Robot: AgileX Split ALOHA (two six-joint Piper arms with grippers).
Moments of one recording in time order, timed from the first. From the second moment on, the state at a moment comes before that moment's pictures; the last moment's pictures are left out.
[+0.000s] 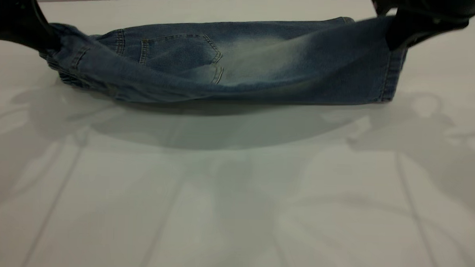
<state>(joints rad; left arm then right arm) -0.02 1.79 -1.01 -0.44 0.37 -0.14 0.24 1.75 -0.94 0.31 0.31 -0.18</state>
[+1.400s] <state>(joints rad) -0.05 1.96 -1.01 -0.71 -0.20 -0.19 0.18 2.05 -1.15 0.32 0.02 -0.18</state>
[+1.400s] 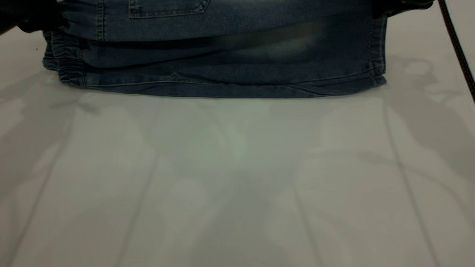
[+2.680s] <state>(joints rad) -0.10 1.94 -1.01 0.04 -0.21 -0.09 0.18 2.07 -1.15 0.32 0.14 -0.18</state>
